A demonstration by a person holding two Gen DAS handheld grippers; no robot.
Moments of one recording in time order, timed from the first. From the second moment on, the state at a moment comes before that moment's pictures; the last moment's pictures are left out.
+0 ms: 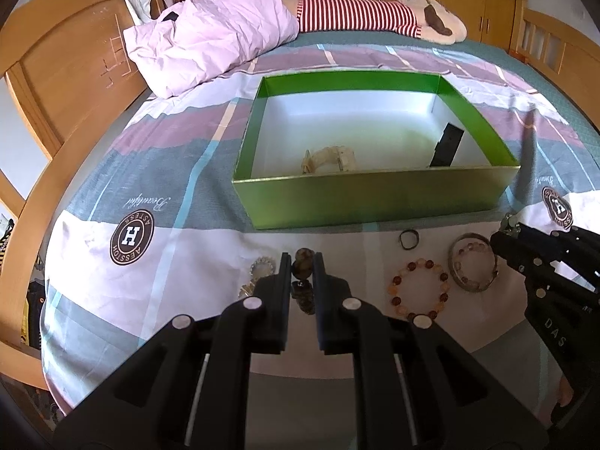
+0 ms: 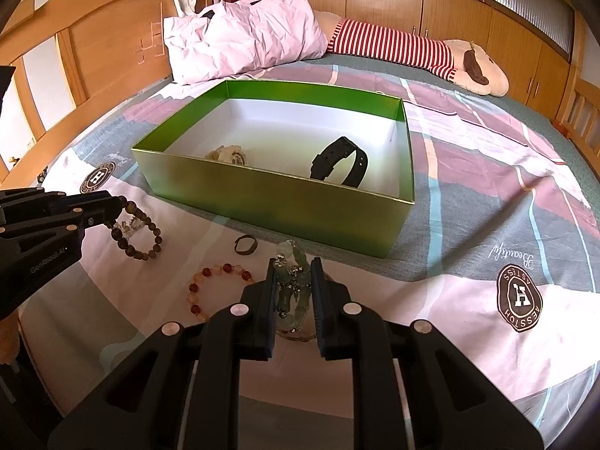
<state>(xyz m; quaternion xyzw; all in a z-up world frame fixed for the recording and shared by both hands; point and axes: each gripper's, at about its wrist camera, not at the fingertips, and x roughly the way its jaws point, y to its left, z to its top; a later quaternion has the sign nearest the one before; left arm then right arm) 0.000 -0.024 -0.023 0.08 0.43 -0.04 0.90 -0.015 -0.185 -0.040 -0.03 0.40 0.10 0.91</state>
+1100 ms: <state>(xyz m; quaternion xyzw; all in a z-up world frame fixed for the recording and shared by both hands) -0.019 -0.033 0.004 0.10 0.37 -0.04 0.92 -0.015 -0.183 -0.042 -0.03 0.40 0.10 0.91</state>
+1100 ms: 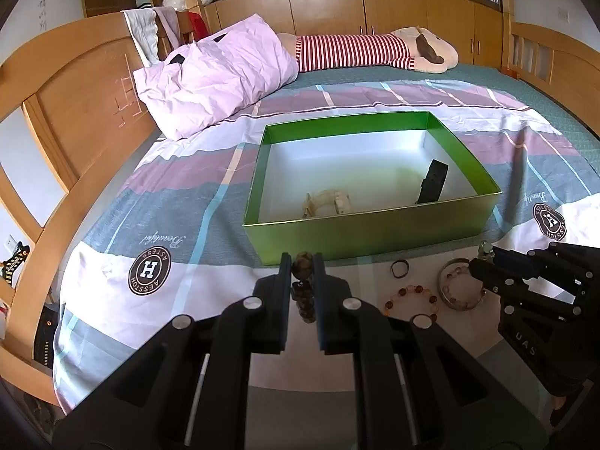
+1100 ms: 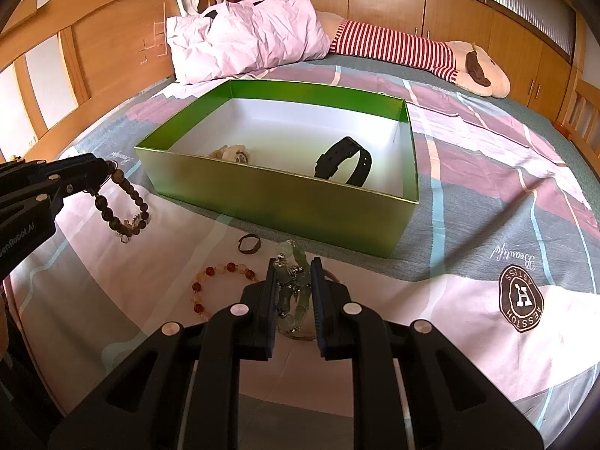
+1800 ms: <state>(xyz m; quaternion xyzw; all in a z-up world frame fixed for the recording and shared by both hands) 0.038 0.055 -0.026 -0.08 0.52 -0.01 0.85 -0.014 -0.184 -0.044 -0.03 0.41 0.10 0.91</state>
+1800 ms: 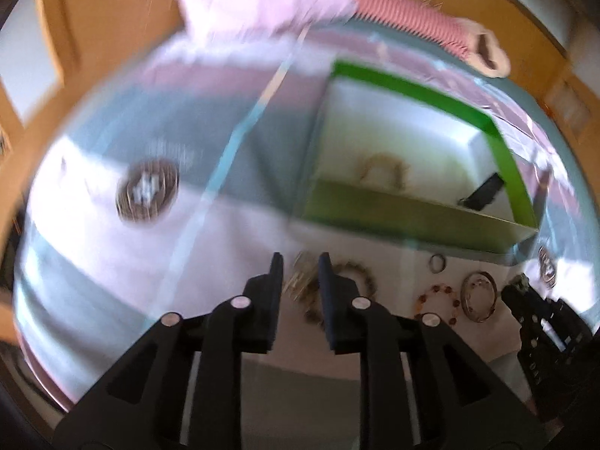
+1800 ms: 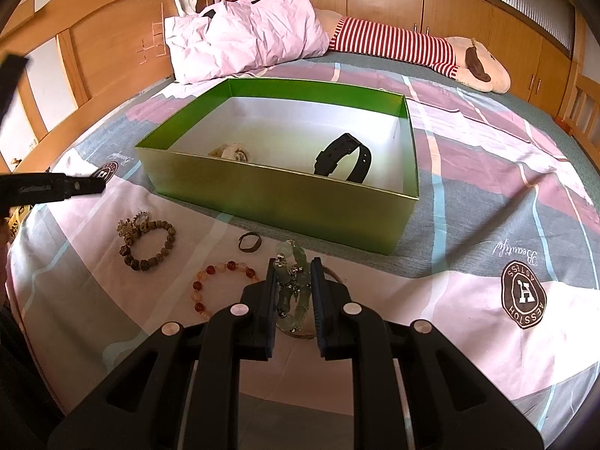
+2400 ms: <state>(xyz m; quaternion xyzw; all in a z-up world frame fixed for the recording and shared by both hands) 0.042 0.017 -0.089 -0.01 0.59 -0.03 0.80 -0.014 -0.184 -0.046 -0.03 0.41 0.10 0.91</state>
